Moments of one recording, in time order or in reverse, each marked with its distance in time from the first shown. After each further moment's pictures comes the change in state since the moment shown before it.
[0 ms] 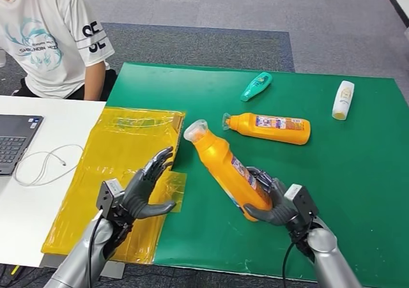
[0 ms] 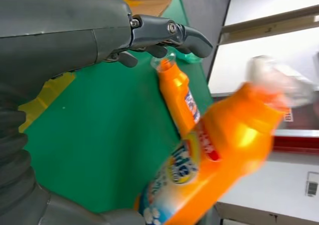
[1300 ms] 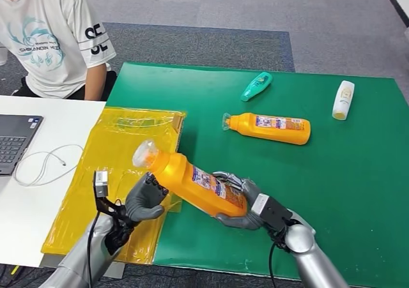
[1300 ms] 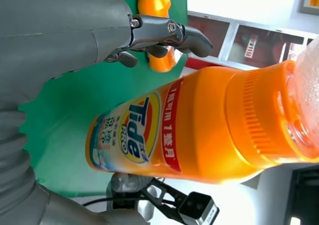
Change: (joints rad) left arm -0.086 -0.009 -0.010 0.209 0.301 -0.429 -0.029; right arm -0.025 0.024 0.183 -0.099 0.121 -0.067 -0.021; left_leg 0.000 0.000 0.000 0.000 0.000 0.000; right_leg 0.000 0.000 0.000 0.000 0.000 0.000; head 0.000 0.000
